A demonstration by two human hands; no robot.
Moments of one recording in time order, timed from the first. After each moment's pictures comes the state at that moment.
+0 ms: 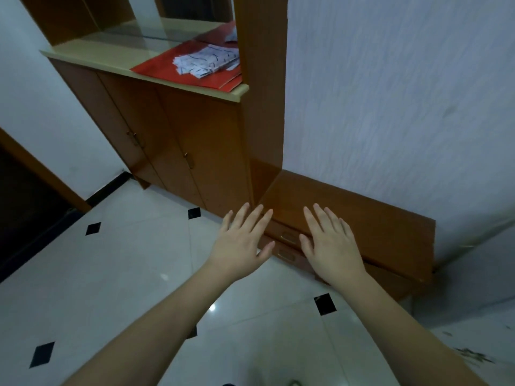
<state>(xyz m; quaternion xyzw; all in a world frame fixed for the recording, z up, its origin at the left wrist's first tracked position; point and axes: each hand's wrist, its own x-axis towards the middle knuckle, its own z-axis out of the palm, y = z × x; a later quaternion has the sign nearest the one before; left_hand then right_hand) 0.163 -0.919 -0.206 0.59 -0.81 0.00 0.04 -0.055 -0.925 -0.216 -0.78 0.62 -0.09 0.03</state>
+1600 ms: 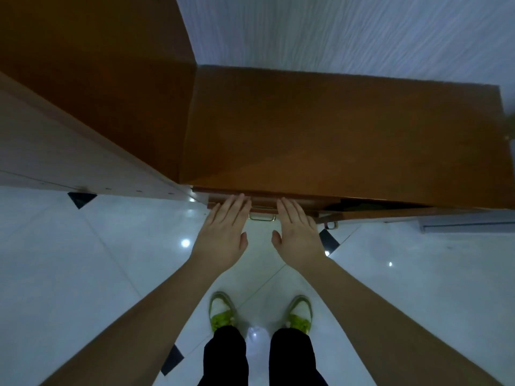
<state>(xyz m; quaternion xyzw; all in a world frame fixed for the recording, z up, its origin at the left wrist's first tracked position) 0.171 -1.253 -0.661 0.42 -0.89 -0.14 -0.11 -0.011 -1.187 -0.669 -0.61 0.75 0.00 0.27</state>
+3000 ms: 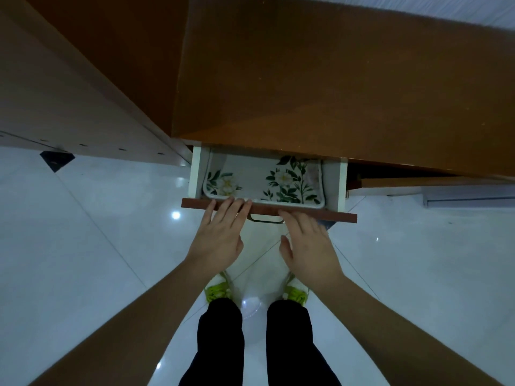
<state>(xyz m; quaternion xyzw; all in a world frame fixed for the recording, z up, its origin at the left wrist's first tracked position) 0.212 -1.197 -0.735 0.39 -0.90 -0.16 -0.10 0.017 -1.110 -0.705 -0.64 0.73 -0.08 0.22</state>
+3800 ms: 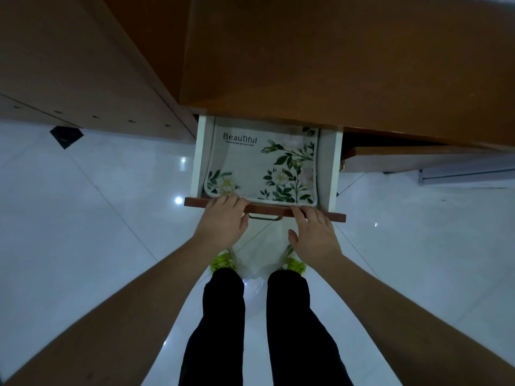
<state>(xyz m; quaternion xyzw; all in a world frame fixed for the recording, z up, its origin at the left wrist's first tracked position) 0.222 -1.158 -0.718 0.43 -0.86 -0.24 -0.12 0.019 -1.051 -0.712 -0.58 0.75 0.09 0.29</state>
